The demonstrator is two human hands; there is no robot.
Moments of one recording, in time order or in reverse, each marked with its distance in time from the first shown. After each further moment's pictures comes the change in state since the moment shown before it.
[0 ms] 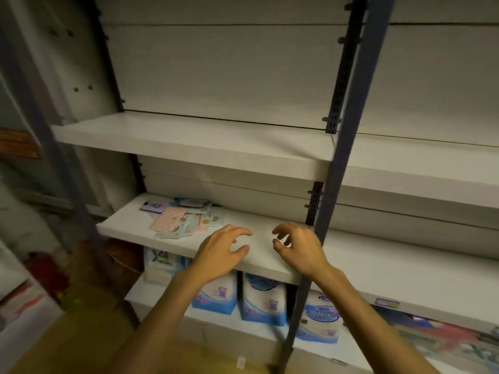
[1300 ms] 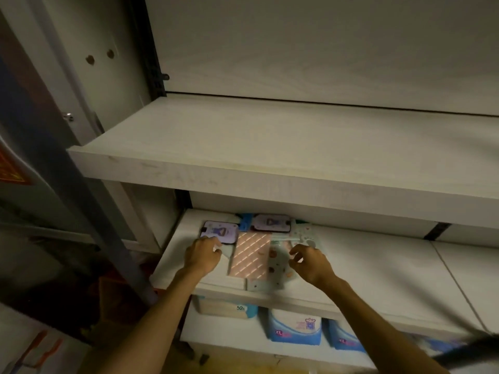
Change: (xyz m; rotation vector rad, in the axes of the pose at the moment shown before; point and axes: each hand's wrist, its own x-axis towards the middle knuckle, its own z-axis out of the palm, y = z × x) left_hand 0.208 -0.526 -0.128 0.193 -0.148 -0.291; right_hand 0.299 -0.130 0.354 0.078 -0.308 0.464
